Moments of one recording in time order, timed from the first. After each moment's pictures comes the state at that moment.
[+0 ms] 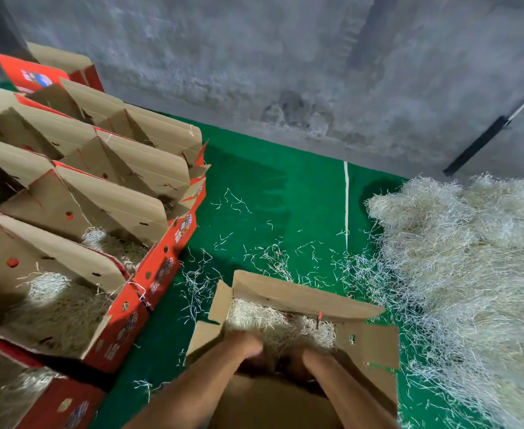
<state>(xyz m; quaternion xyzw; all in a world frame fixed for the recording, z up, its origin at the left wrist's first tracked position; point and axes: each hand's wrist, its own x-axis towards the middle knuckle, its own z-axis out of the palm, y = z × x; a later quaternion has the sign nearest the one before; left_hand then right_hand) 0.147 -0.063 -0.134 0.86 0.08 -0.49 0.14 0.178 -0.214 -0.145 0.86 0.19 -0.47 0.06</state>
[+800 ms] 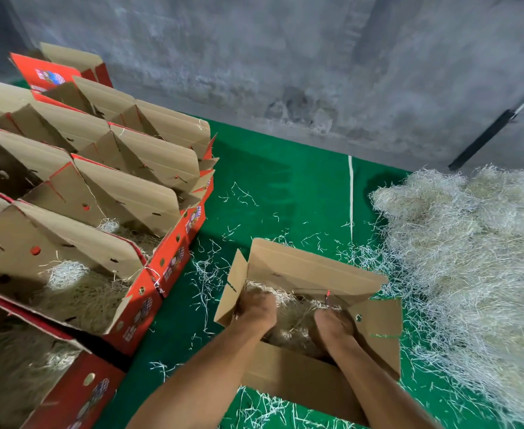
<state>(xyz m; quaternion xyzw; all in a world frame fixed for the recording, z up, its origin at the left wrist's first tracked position) 0.152 -0.063 -0.103 0.95 0.13 -0.26 0.11 0.191 -0.237 -0.126 0.95 0.15 -0.28 0.06</state>
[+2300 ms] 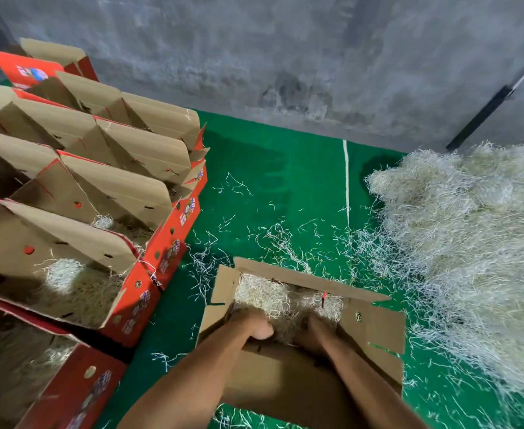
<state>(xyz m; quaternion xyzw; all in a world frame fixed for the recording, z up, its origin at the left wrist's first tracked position) 0.122 -0.064 -0.125 0.89 0.10 -0.42 0.12 0.152 -0.247 -0.157 0.94 0.16 -0.30 0.01</state>
